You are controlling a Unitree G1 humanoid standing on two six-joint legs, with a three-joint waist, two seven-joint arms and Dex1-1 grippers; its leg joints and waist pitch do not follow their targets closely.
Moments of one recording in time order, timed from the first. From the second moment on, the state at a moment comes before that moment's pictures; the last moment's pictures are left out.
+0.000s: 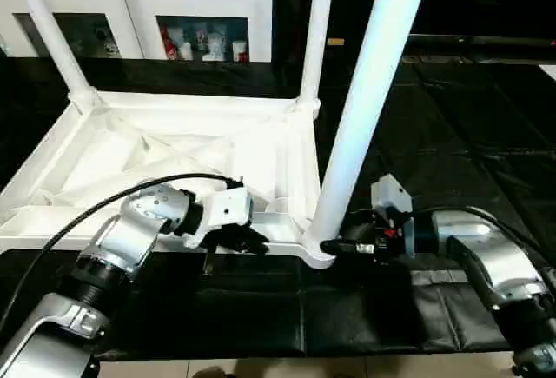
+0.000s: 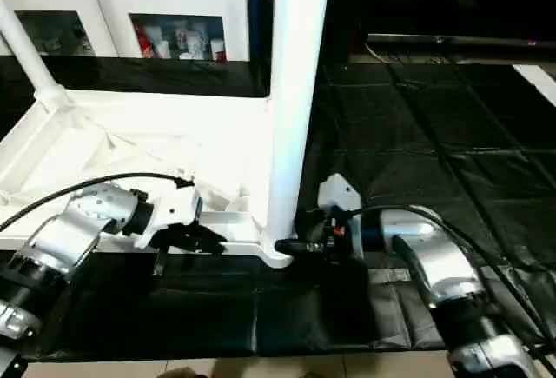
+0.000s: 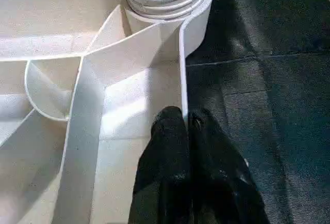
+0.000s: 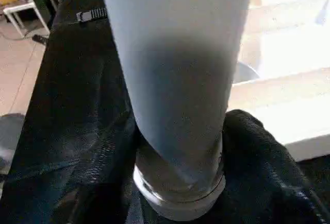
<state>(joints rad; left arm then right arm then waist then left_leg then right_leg) -0.53 0.50 -0.35 0.40 0.03 0.02 -1.35 -0.39 -0.50 0.24 0.30 0.30 0.19 1.23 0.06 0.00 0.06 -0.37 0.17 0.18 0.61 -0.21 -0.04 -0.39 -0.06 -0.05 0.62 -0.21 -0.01</state>
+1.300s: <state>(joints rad) -0.68 0.21 -0.20 0.54 0.08 0.43 -0.74 -0.72 -0.05 0.04 0.73 0.12 0.22 0.30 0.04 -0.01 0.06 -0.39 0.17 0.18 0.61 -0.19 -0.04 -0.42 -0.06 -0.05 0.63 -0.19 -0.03</state>
